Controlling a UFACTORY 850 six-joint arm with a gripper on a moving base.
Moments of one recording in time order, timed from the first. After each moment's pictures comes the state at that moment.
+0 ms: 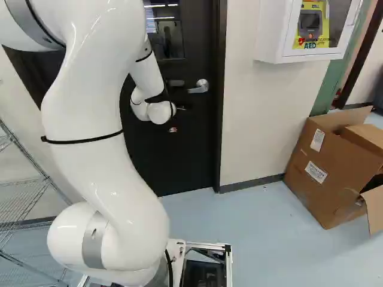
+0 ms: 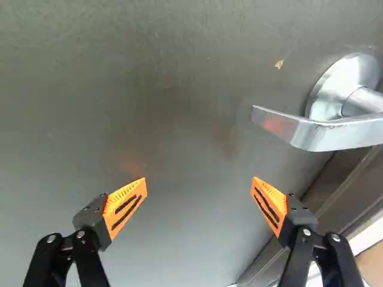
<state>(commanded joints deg) 3.7 -17.4 -45.4 0.0 46.6 0.0</state>
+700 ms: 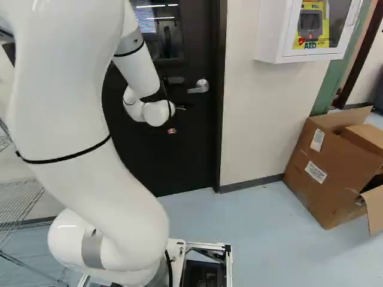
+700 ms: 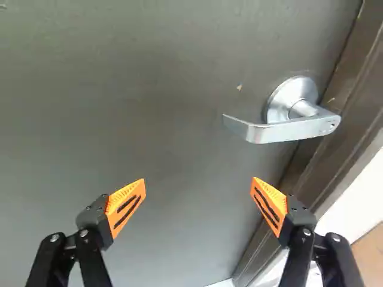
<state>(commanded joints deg) 2.4 -5.8 -36.0 0.0 46.6 0.0</state>
